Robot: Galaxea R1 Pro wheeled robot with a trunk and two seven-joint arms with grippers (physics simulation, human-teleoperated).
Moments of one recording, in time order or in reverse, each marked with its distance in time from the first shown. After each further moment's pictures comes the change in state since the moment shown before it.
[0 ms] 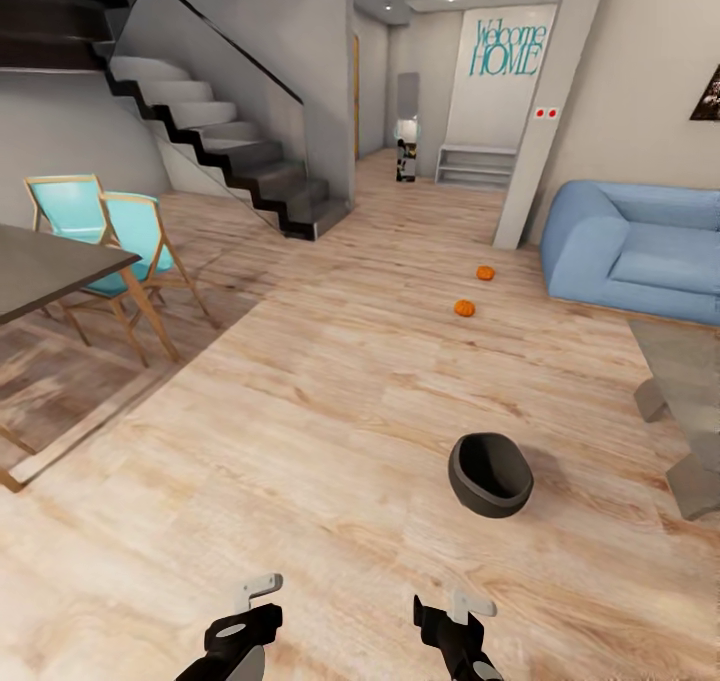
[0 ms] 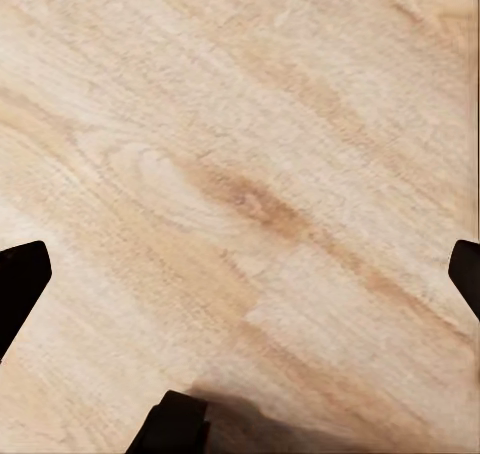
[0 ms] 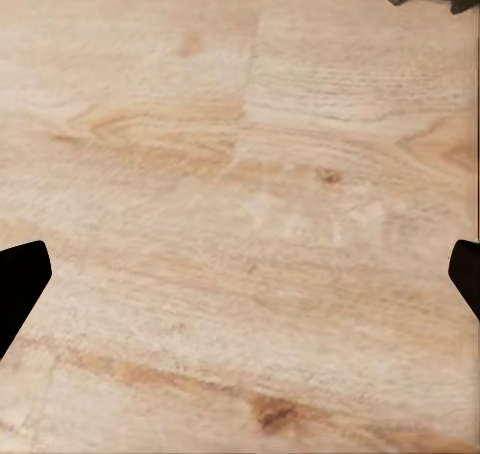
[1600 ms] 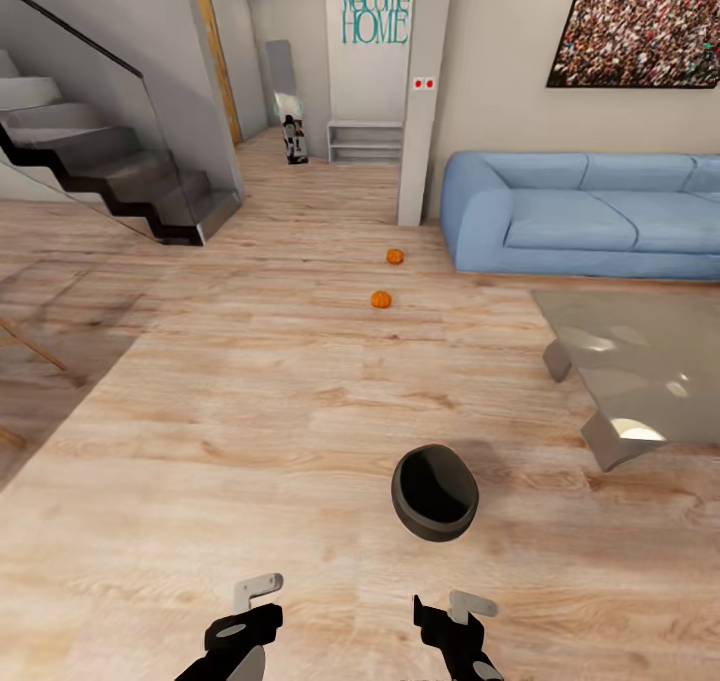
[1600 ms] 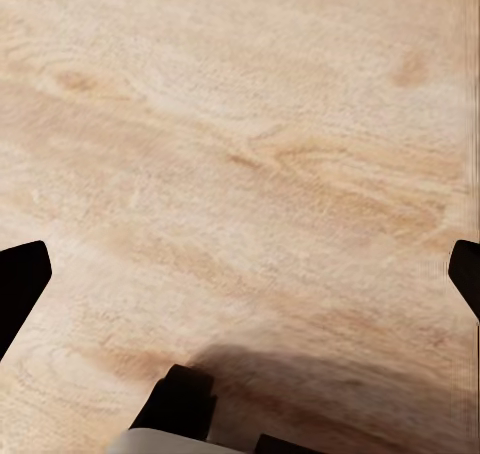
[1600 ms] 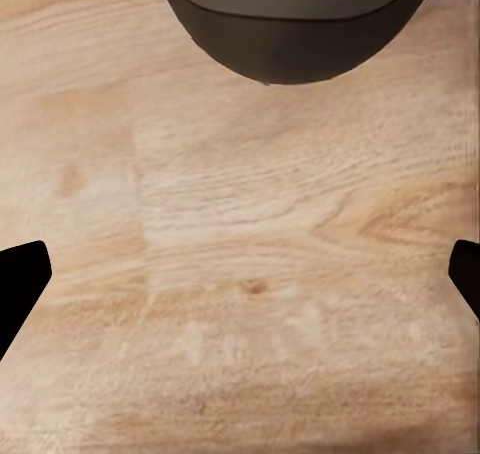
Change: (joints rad) left arm 0.000 0.000 -0.002 0.000 0.000 -0.002 0.000; right arm 0.000 0.000 0.000 0.000 -0.001 0.000 -0.001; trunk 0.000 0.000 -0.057
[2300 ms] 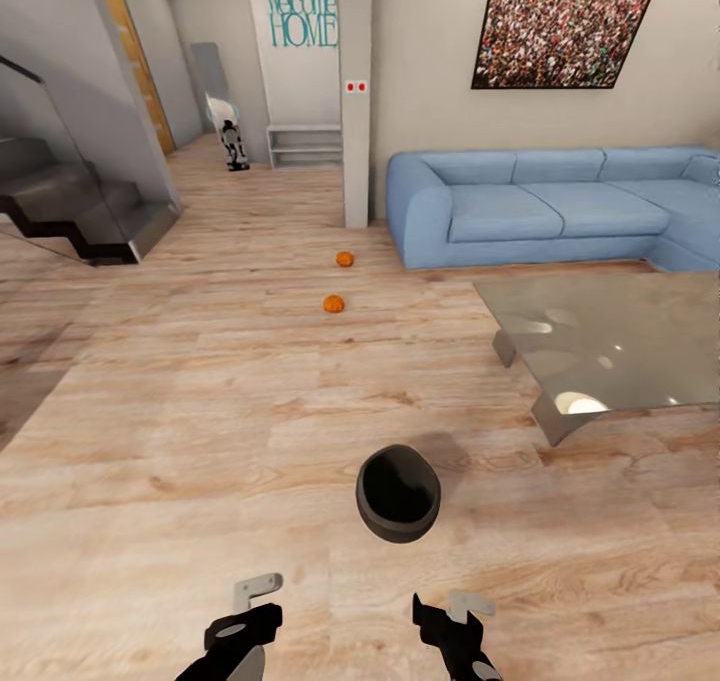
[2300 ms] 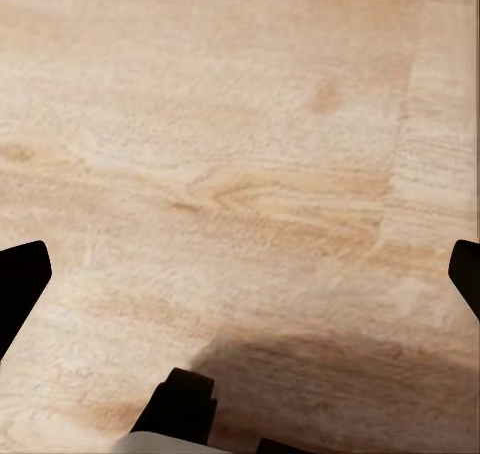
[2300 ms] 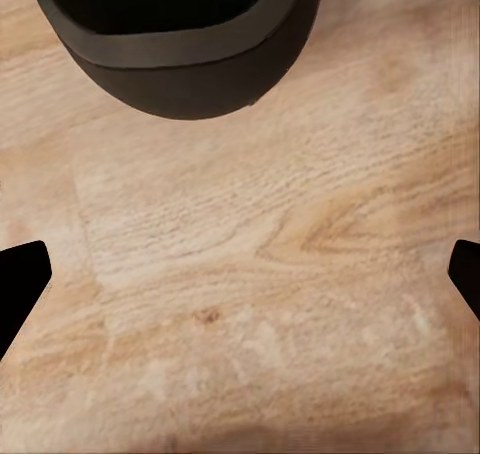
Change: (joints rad) left arm 0.000 0.001 0.001 0.000 -0.002 0.000 0.000; right arm 0.000 0.003 0.005 -0.001 0.001 -0.011 0.000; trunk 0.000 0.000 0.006
